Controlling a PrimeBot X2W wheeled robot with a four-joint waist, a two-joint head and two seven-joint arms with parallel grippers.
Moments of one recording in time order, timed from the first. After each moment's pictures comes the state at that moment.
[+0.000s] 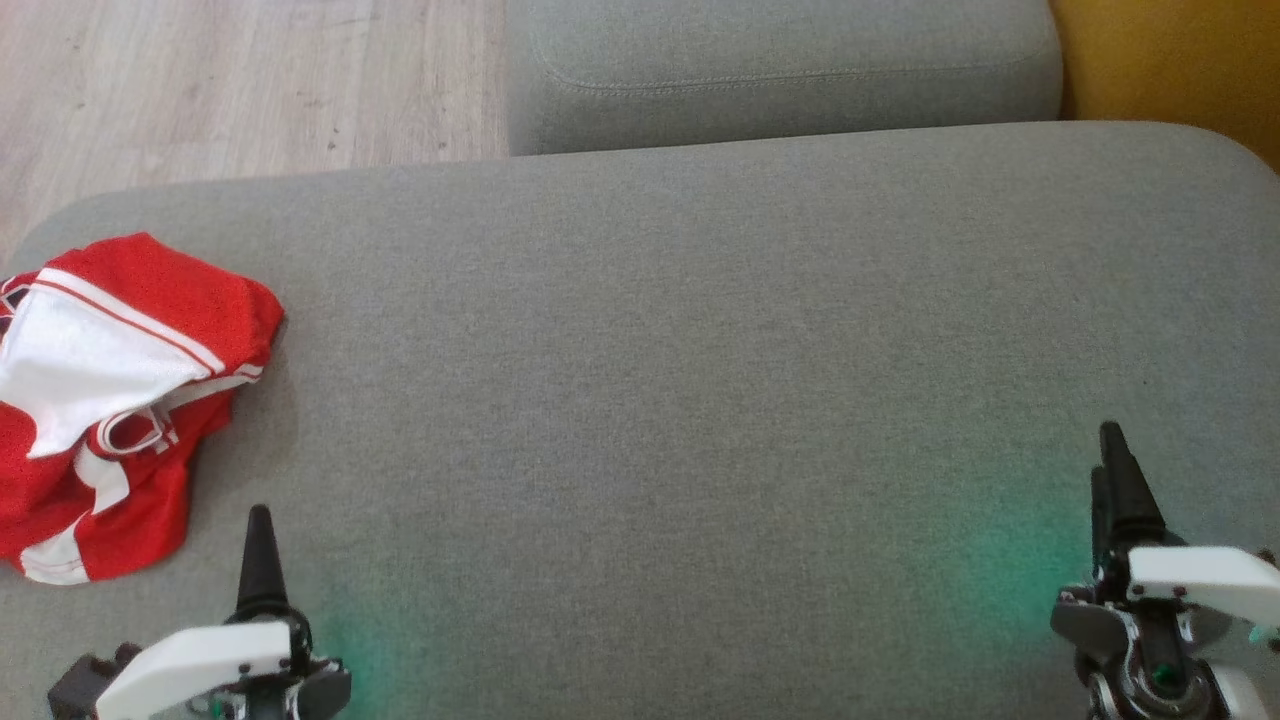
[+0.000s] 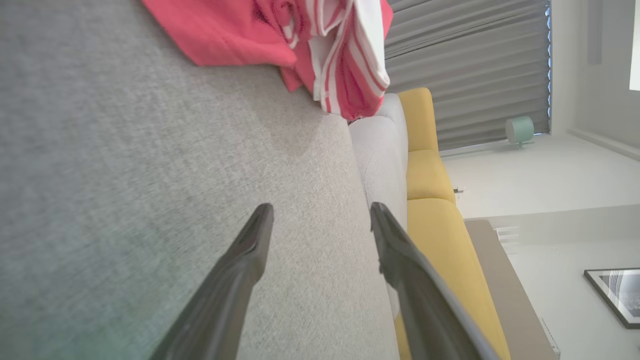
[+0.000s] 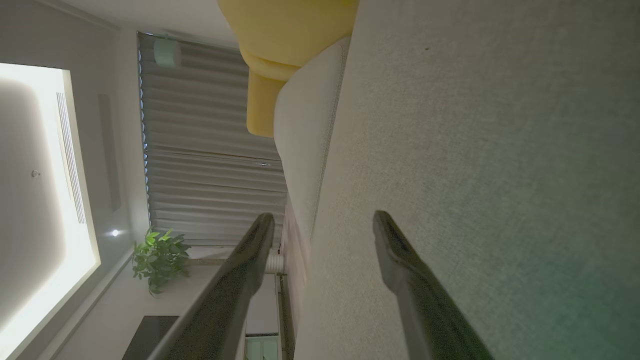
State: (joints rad) left arm -0.04 0.04 0.06 0.36 -1.38 -0.12 0.05; right arm -0.06 -0.07 -0.09 0.37 1.44 0.12 0.05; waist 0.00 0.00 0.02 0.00
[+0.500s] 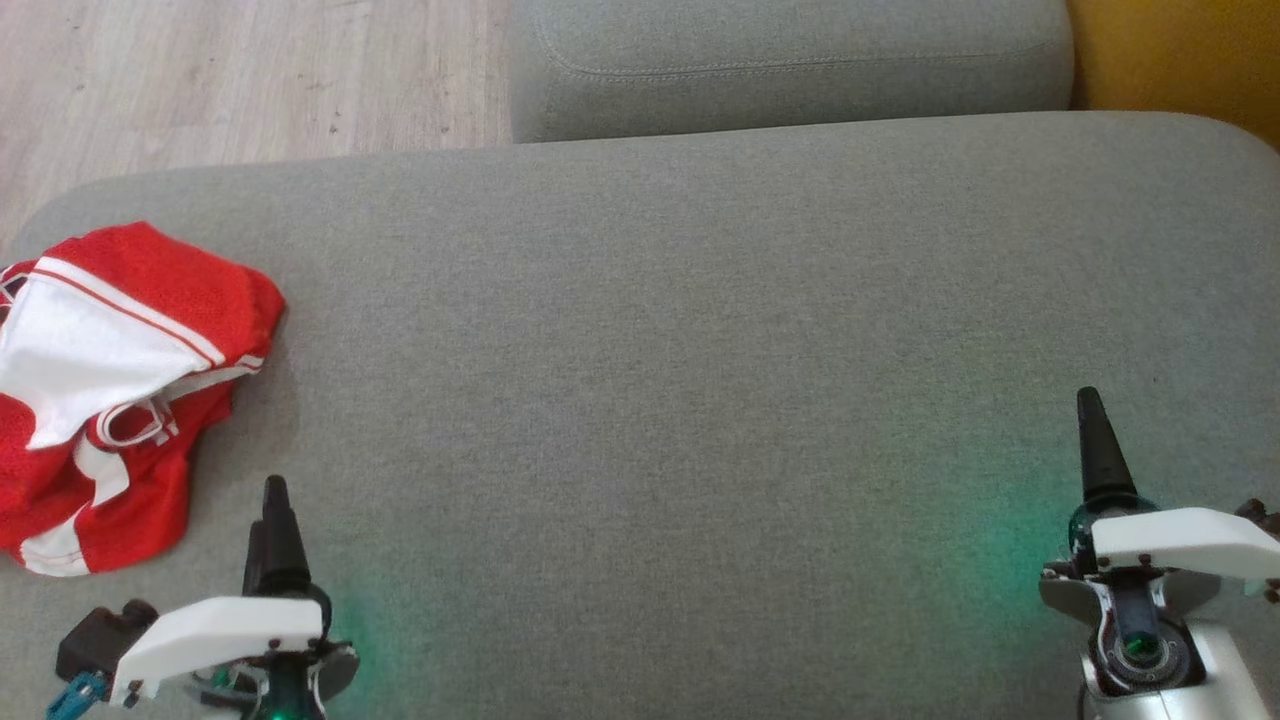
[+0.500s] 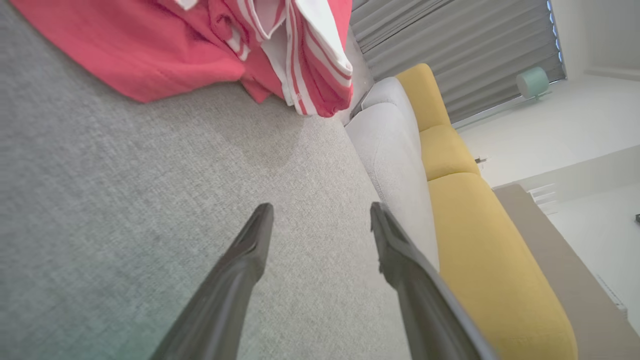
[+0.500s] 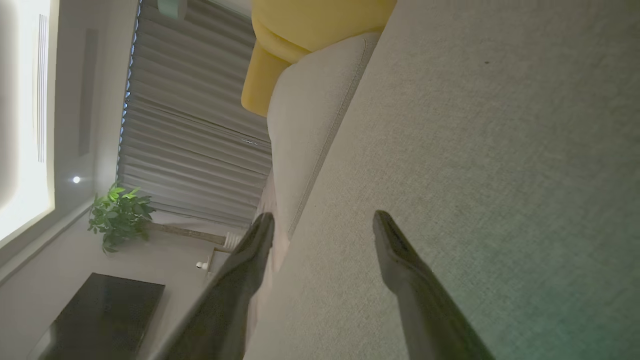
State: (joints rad) left arm -0.08 0.05 0.03 0.38 -1.15 -0.11 0.01; right arm -0.13 -0.09 -0.04 0.41 1.23 0.12 0.01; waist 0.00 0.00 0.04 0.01
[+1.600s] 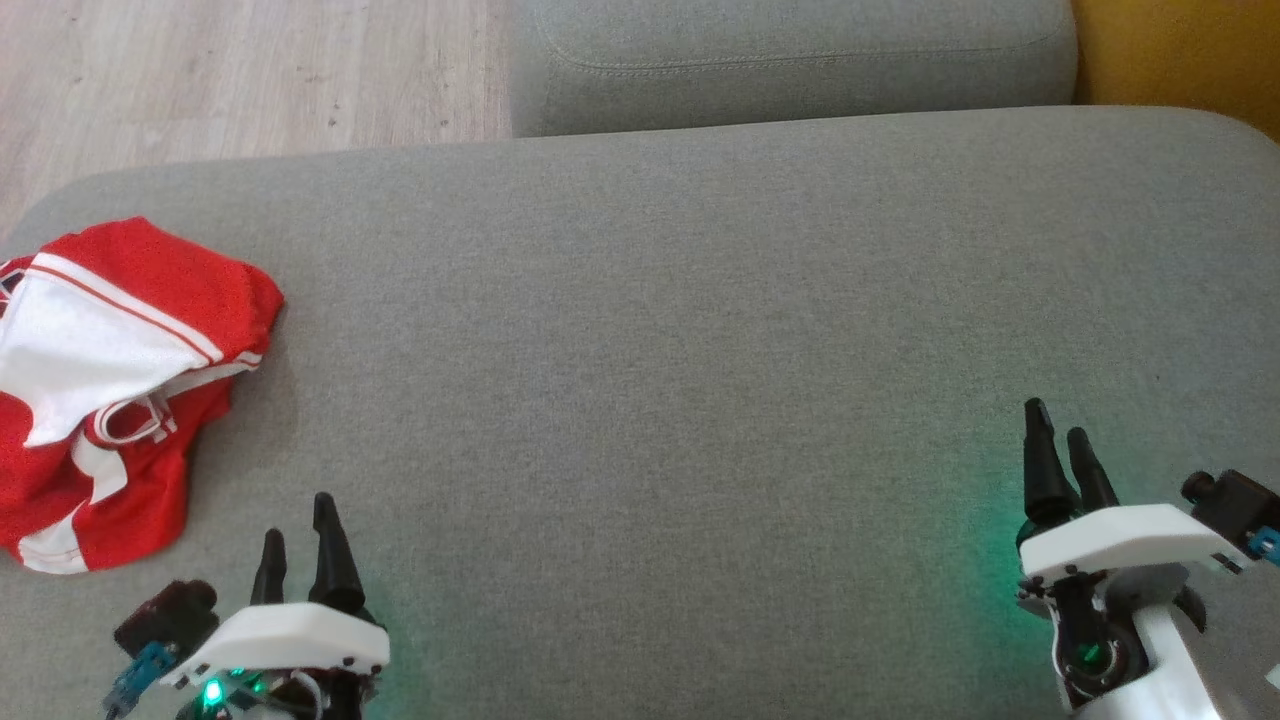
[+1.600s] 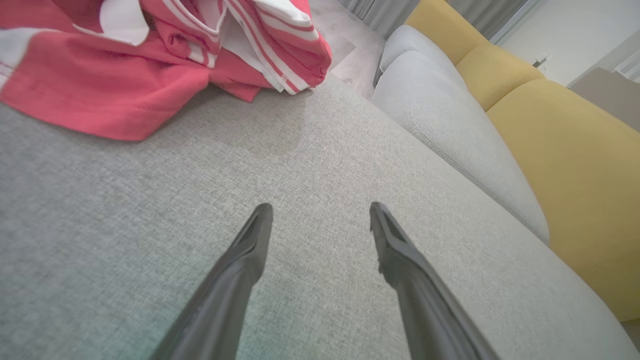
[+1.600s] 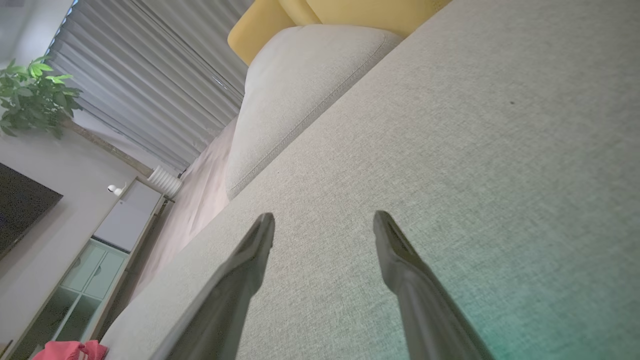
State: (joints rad) left arm -0.09 0.05 -0.05 0.45 -0.75 -0.03 -0.09; right arm -0.17 -0.11 0.03 0.53 0.82 0.12 -0.08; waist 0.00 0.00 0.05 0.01
